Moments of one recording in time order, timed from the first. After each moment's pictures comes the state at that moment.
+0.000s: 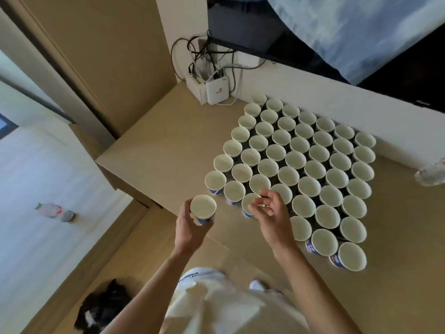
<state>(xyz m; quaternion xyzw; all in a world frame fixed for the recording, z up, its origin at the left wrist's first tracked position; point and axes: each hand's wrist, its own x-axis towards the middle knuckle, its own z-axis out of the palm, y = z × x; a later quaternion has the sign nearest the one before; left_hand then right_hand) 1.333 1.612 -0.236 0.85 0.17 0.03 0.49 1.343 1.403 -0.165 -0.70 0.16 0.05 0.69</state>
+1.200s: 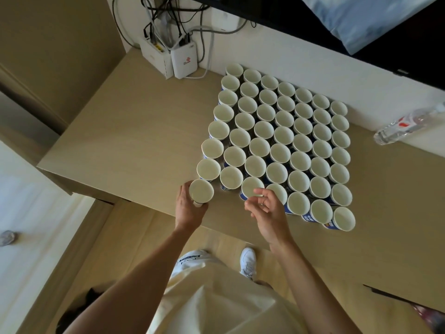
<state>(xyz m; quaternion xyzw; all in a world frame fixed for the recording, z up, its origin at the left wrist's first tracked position) 1.402 1.645 -0.308 0.87 0.04 -0.06 0.49 1.330 1.459 -0.184 -0.72 0.28 0.04 0.63</state>
